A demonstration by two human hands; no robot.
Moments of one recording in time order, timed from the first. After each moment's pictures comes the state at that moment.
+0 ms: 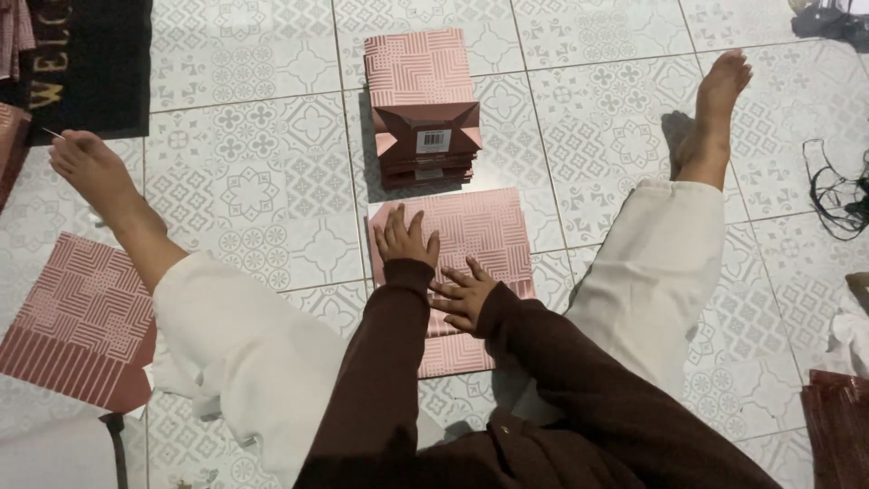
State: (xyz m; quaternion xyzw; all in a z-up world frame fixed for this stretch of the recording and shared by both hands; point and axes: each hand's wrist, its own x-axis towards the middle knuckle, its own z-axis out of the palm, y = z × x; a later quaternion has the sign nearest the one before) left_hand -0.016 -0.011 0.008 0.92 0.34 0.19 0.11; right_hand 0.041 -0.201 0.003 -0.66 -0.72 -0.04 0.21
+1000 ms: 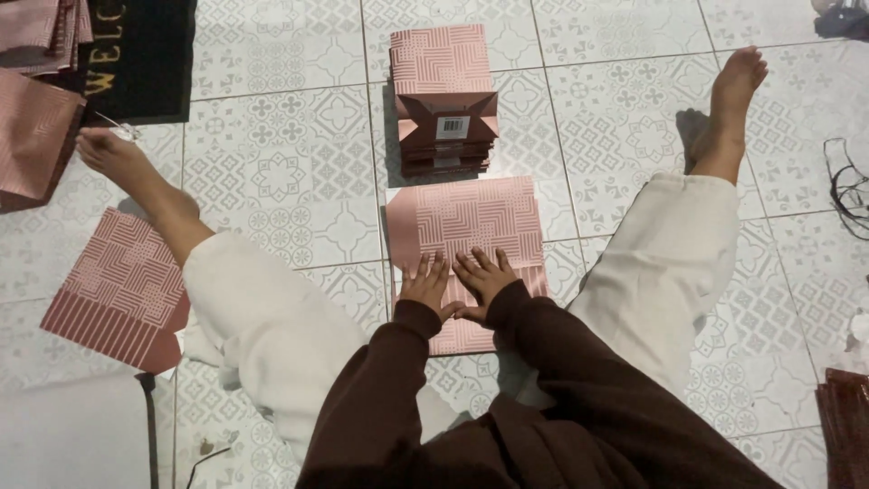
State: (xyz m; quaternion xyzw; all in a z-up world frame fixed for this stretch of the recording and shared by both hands) left_hand -0.121 -0.062 0.021 0.97 0.16 -0.15 0.13; right_hand 0.020 -0.213 0.034 -0.78 -0.61 0.10 0.10
